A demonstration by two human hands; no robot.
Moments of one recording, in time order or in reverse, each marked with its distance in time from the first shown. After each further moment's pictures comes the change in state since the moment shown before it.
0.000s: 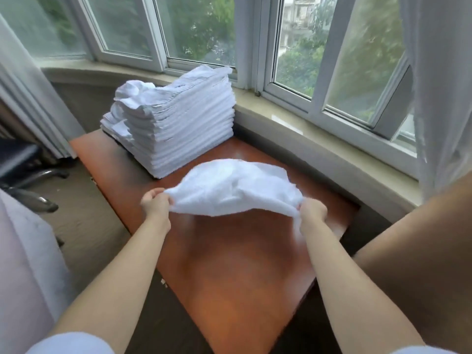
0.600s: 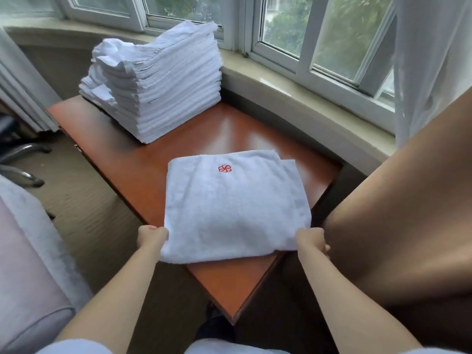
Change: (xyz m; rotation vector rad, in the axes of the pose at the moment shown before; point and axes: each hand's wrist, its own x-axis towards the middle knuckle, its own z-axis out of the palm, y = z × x) left_hand -0.040 -0.145 -0.090 0.618 -0.020 -0.191; right_hand -0.049 0.139 -0.097 -0.580 0.246 0.141
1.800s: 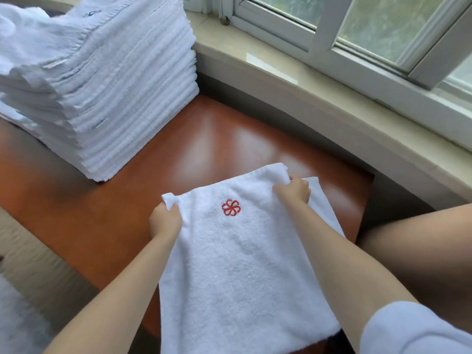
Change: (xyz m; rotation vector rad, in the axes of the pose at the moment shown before) left_hand 0.151 0.161 0.109 0.267 -0.155 0.310; right_hand 0.100 -0.212 0.140 -0.096 -0.070 -0.229
